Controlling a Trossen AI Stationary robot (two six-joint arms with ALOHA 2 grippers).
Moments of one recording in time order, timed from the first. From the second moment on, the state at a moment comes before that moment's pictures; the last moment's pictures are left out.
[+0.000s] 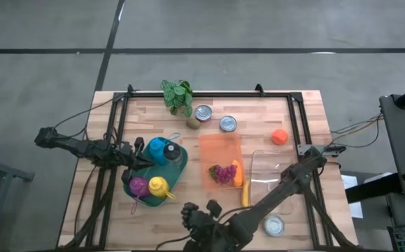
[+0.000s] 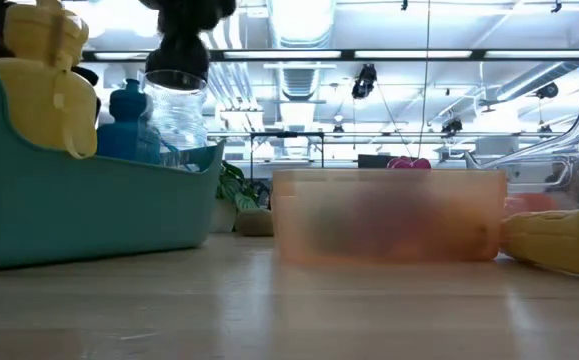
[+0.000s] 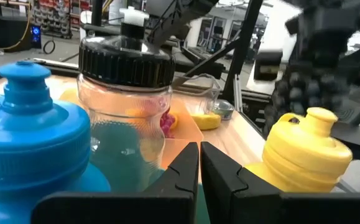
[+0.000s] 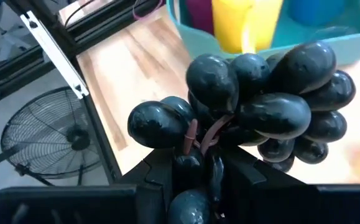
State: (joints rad) left arm -0.28 0.10 0.00 0.03 -0.10 -0.21; right arm 0.65 2.40 2.34 -0.89 0.66 1.08
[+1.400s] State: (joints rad) left arm -0.28 0.10 0.00 0.03 -0.10 -0.21; right arm 0.45 2.18 2.34 -1.57 0.79 1.33
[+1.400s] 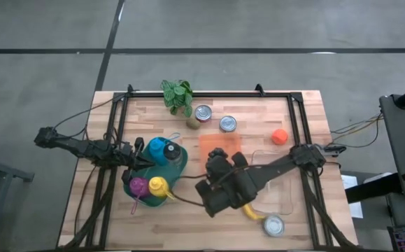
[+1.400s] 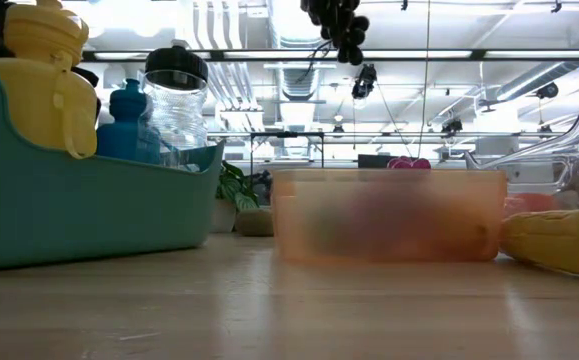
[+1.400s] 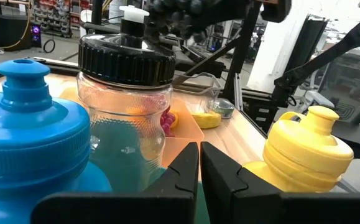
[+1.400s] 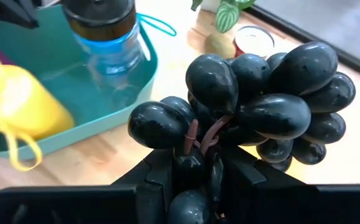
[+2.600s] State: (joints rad) left arm -0.28 0.10 0.00 0.03 -0.10 -0.21; right arm 0.19 1.57 1.78 -0.89 0.34 0.21
